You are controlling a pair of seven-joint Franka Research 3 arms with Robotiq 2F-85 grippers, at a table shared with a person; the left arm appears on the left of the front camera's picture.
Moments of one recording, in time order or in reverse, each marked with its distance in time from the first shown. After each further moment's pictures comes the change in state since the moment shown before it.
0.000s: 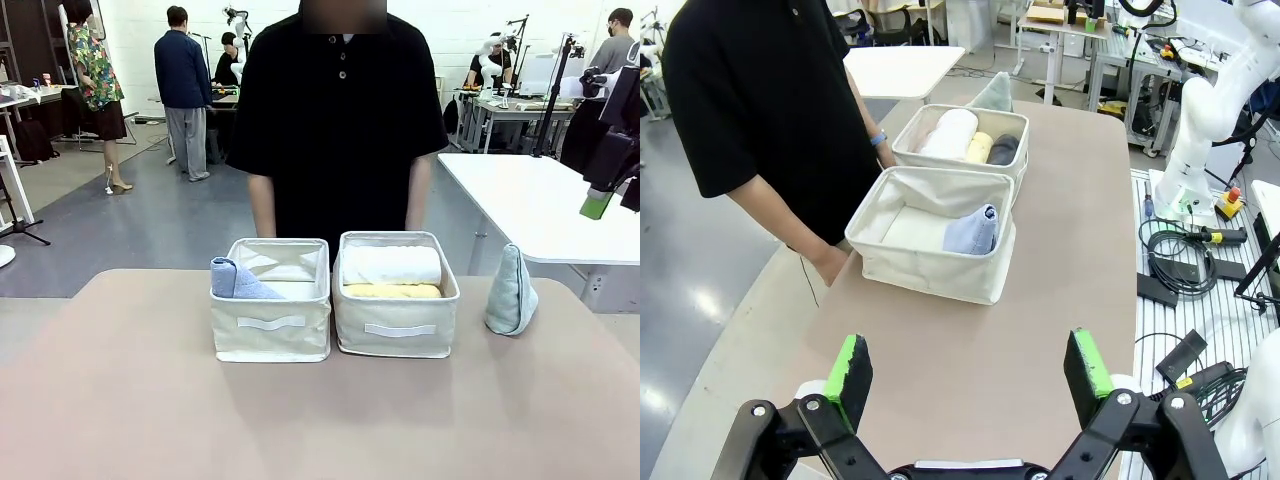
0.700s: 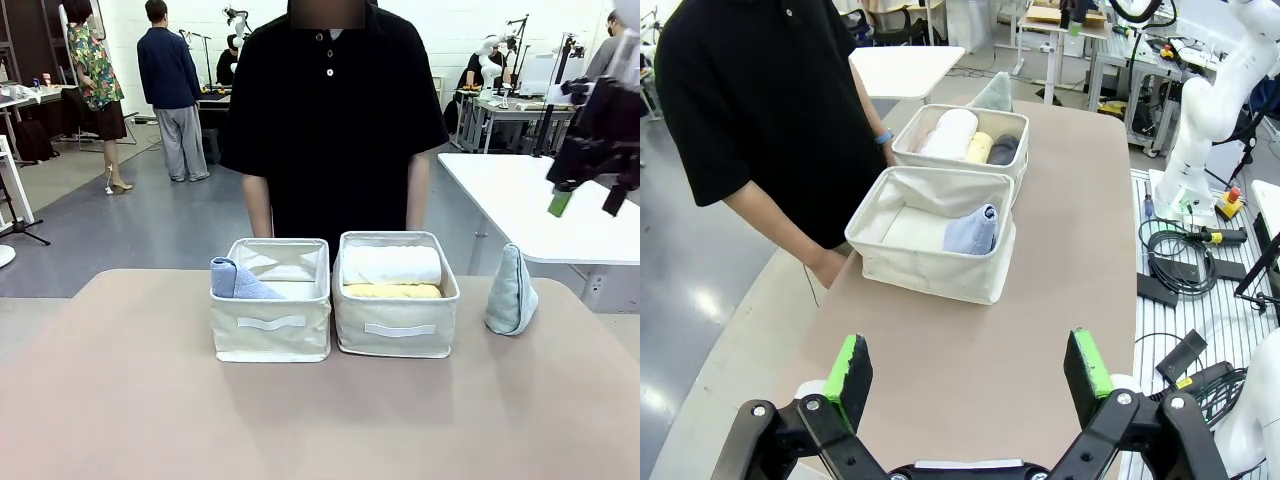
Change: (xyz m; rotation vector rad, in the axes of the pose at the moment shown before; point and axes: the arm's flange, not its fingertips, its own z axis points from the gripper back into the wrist) left arm 0.000 0.000 0.000 0.000 0.000 0.000; right arm 0.035 0.001 -0.022 -0.019 -0.028 -0.281
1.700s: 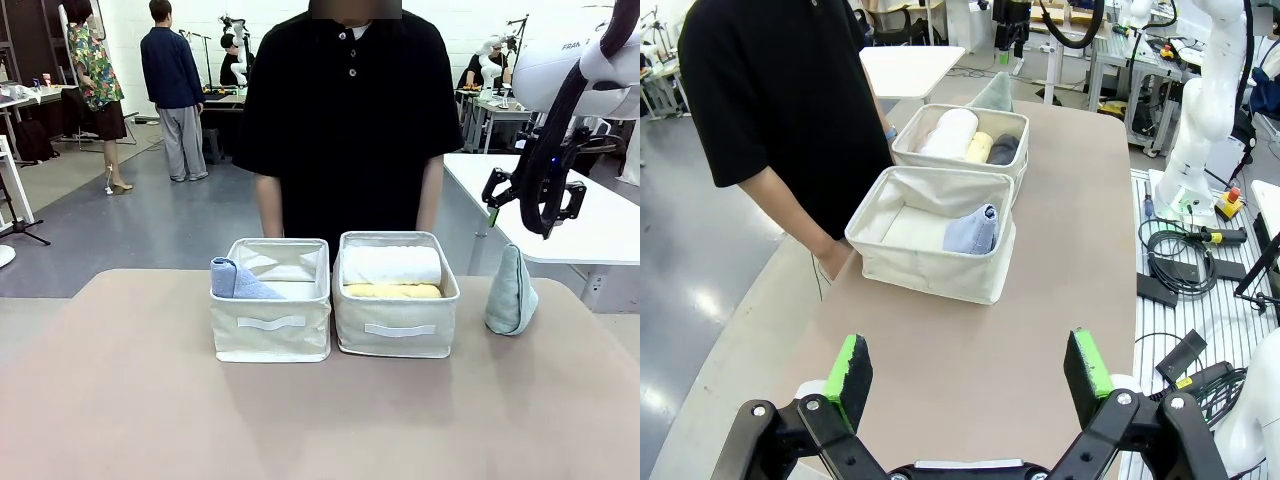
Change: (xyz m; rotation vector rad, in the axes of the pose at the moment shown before) left arm 0.000 0.000 0.000 0.000 0.000 0.001; right arm 0.124 -0.024 -0.099 0.000 0.031 -0.501
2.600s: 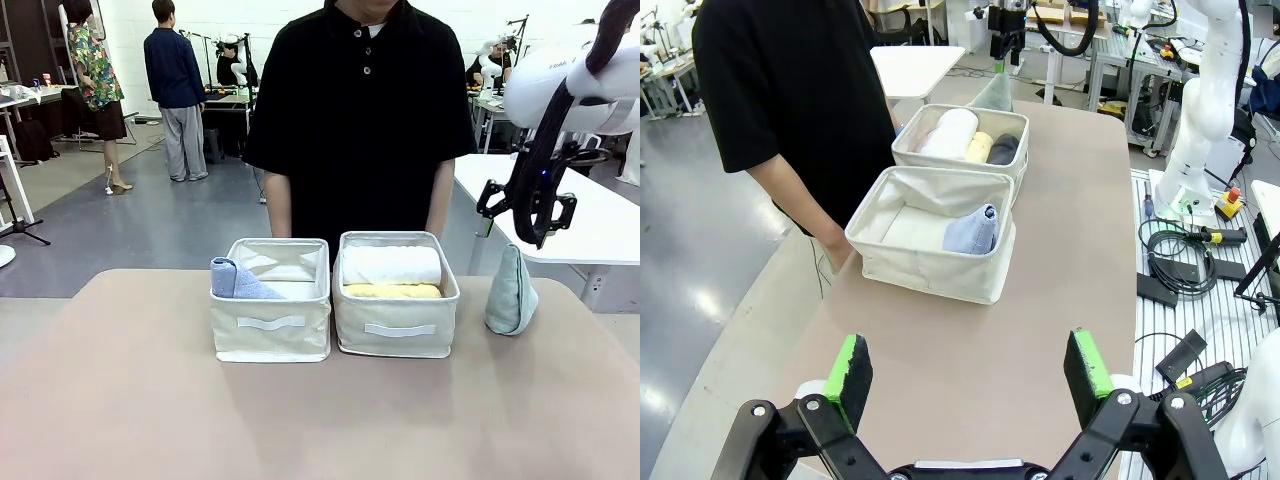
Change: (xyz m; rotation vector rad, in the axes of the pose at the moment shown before) left arm 0.000 0.000 0.000 0.000 0.000 0.000; right arm 0.013 0.003 -0.032 -0.016 0.017 -0.025
